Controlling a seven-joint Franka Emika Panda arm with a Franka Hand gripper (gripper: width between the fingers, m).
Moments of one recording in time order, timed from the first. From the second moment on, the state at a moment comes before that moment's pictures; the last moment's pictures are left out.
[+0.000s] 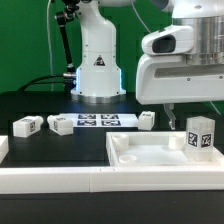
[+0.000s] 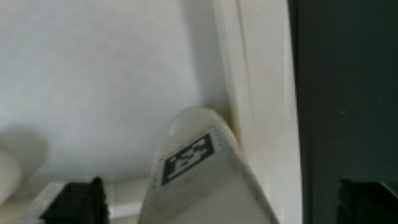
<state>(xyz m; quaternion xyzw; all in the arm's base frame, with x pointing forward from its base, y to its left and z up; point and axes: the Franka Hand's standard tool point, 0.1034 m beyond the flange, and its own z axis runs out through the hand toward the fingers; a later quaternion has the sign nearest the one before) 0.618 0.121 0.079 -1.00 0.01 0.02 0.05</state>
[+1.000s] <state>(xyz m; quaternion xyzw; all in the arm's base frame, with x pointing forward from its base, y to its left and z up) 0.624 0.116 0.082 -0.99 -0.16 0.01 0.05</state>
